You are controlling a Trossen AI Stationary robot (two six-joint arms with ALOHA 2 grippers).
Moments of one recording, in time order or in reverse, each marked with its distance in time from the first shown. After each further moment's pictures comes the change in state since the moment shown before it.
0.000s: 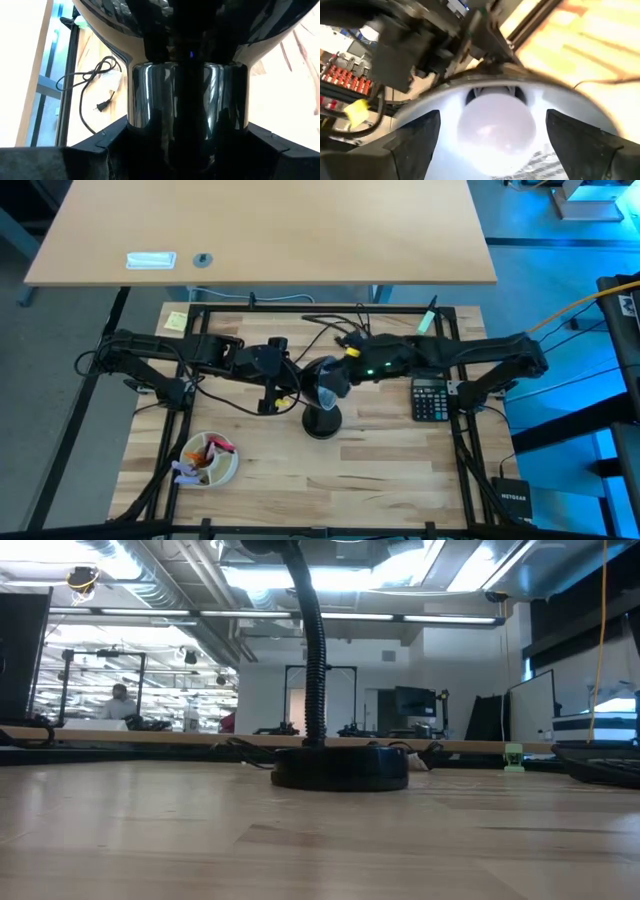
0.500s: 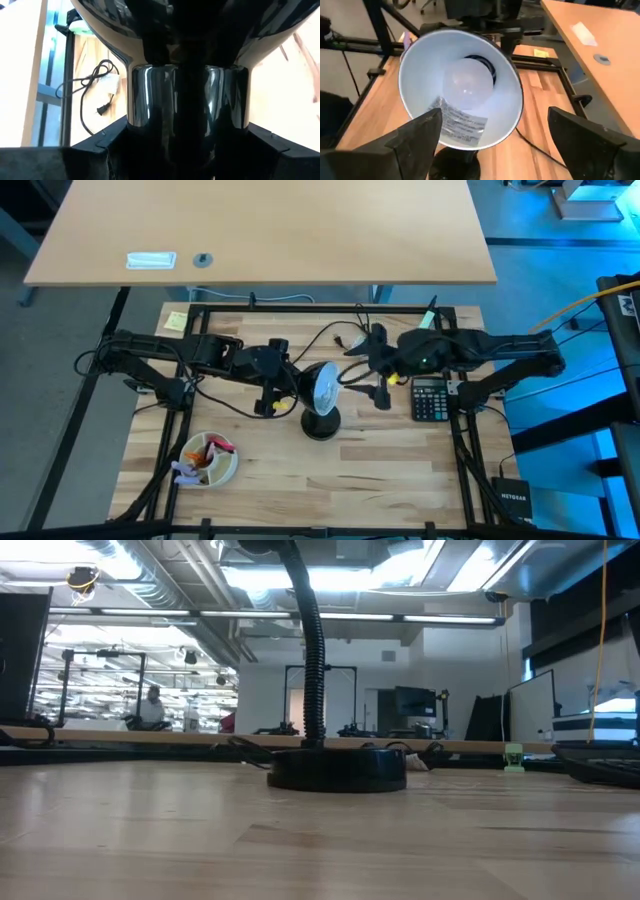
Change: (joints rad) left arm 0.012 -0.001 0.000 -0.017 0.005 0.069; right arm 0.038 -0.175 0.002 -0.207 0.044 -0.952
